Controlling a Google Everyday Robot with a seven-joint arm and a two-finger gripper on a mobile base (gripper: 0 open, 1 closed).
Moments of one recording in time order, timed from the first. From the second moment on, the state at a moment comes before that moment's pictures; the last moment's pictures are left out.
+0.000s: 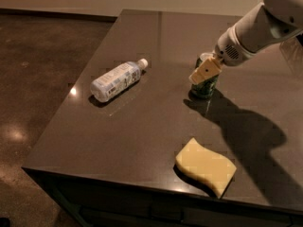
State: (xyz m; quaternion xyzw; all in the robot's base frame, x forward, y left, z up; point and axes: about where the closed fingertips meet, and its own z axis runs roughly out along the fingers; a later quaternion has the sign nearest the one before) arm 0.604 -0.154 0.895 -0.42 0.86 0.10 0.28
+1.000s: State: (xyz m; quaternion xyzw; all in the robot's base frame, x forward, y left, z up) arm 0.593 -0.065 0.919 -0.51 0.80 0.16 0.28
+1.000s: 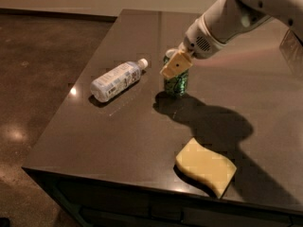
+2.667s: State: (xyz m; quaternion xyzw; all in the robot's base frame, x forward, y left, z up) arm 0.594 0.024 0.908 -0.55 0.75 0.21 0.31
